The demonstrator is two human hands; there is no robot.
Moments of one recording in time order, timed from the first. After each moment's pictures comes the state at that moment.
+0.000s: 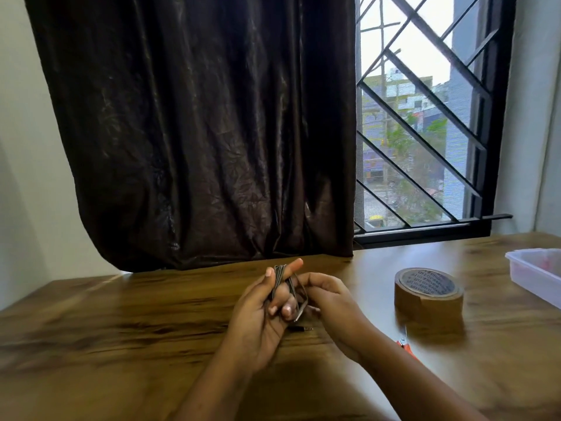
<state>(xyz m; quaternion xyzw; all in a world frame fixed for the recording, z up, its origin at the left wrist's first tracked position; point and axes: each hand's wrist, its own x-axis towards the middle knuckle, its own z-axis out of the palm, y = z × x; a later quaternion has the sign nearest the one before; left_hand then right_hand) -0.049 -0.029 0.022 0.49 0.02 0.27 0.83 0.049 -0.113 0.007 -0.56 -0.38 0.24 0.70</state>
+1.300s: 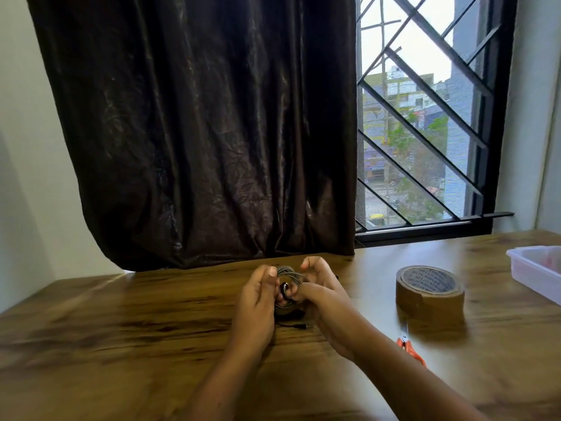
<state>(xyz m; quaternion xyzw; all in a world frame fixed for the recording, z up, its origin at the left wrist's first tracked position) -0.047 -0.019 0.013 0.74 0.09 0.43 0.51 0.035 -0.110 0.015 -0.47 -0.38 0.29 0.74</state>
